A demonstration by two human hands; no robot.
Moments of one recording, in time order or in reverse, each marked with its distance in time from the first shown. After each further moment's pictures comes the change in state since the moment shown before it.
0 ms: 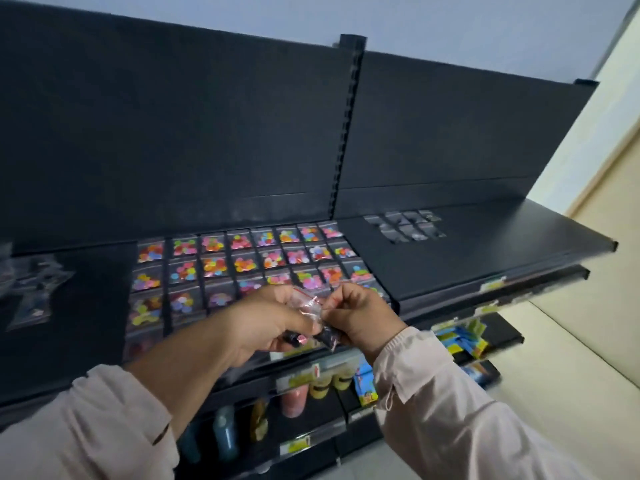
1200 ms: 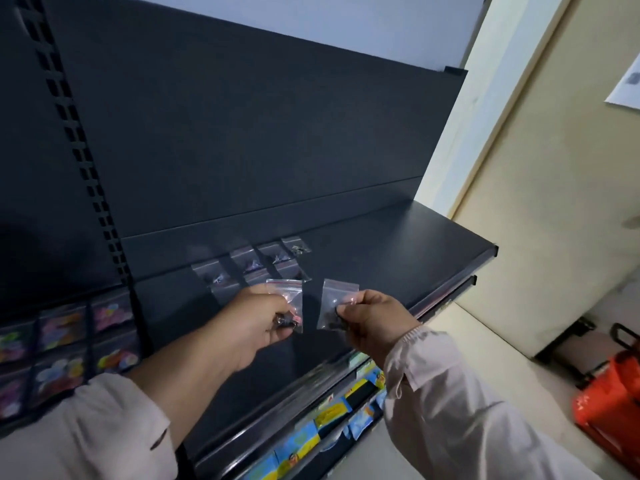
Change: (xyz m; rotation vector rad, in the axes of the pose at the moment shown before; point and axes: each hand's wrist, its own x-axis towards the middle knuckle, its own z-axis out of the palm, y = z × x) left_hand 0.297 0.139 0.234 -0.285 0.014 -0.048; right_hand 0.143 0.046 -0.361 0.392 0.425 0.261
